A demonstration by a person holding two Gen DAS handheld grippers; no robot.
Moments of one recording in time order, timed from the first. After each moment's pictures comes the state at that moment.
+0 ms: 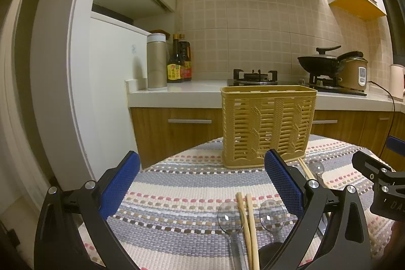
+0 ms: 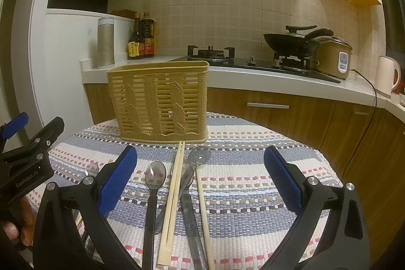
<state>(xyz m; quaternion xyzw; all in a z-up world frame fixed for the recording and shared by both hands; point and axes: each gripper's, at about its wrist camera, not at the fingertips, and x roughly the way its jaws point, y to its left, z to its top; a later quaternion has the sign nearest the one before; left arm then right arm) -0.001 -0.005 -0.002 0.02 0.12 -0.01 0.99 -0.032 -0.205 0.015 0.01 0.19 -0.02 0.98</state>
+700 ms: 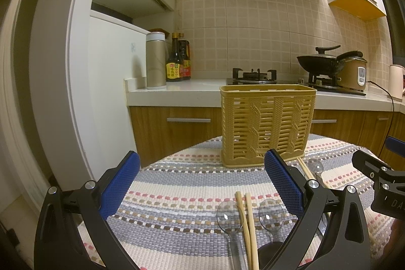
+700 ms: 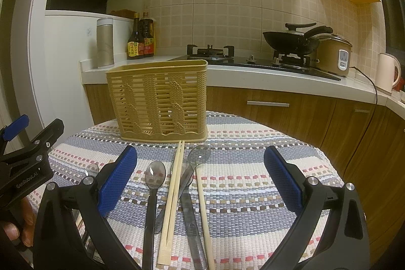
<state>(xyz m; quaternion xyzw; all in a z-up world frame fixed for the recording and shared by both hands) -0.002 -0.004 -0.003 0.02 0.12 -0.01 0.99 -0.032 -0.206 0.015 0.01 0.19 -0.02 0.98</state>
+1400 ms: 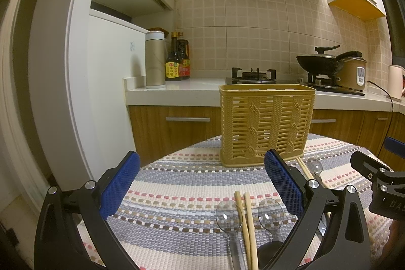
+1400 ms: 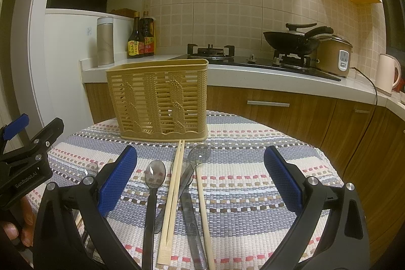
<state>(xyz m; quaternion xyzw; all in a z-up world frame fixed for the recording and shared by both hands) -0.003 -0.006 -0.003 0.02 0.12 -0.02 0.99 -0.031 -0.205 0.014 0.01 0.19 -0.02 0.98</state>
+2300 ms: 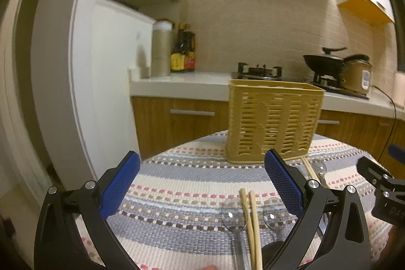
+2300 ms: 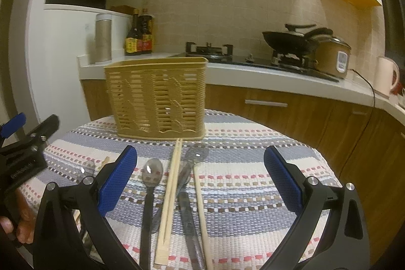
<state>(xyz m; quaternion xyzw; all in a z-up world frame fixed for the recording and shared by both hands) 0.005 0.006 -0.005 -0.02 0.15 0.00 0.99 -0.027 -0.205 0.013 0.00 0.20 -0.04 0.98</state>
